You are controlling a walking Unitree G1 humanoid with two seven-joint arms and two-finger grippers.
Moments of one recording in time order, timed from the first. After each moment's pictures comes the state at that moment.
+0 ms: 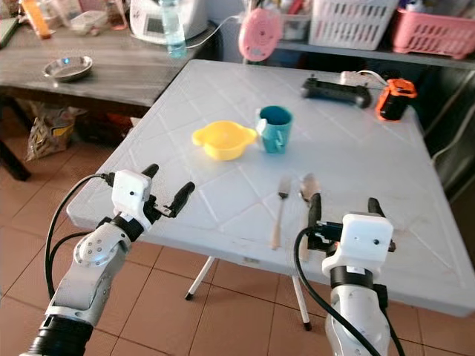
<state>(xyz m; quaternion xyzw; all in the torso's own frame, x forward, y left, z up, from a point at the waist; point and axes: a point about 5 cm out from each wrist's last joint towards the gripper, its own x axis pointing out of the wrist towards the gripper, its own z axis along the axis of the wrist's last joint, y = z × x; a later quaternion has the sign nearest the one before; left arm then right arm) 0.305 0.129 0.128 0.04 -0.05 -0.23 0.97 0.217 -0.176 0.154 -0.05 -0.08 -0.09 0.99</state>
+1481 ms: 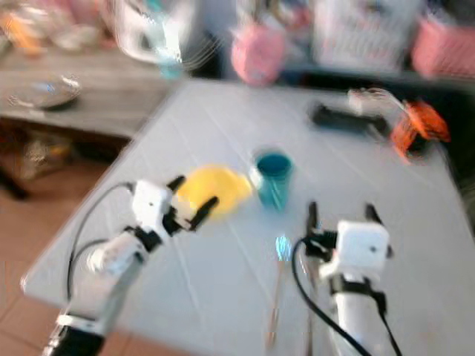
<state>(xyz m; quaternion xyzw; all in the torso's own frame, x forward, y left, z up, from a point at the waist) 0.295 0.108 0.130 0.01 -0.05 -0.29 0.96 0.210 -0.168 0.155 -0.05 -0.08 -0.07 0.99</state>
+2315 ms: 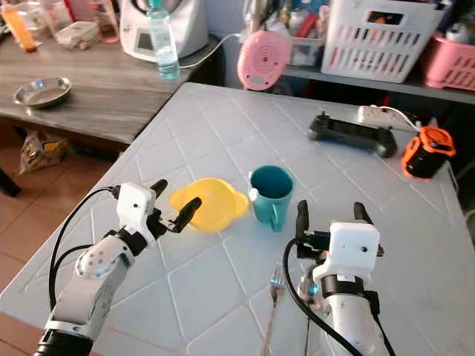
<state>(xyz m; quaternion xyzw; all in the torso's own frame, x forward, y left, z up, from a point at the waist) 0.294 0.122 0.118 0.01 -0.01 -0.26 0.97 0.208 -0.165 0.150 -0.05 -0.07 -0.06 0.99</state>
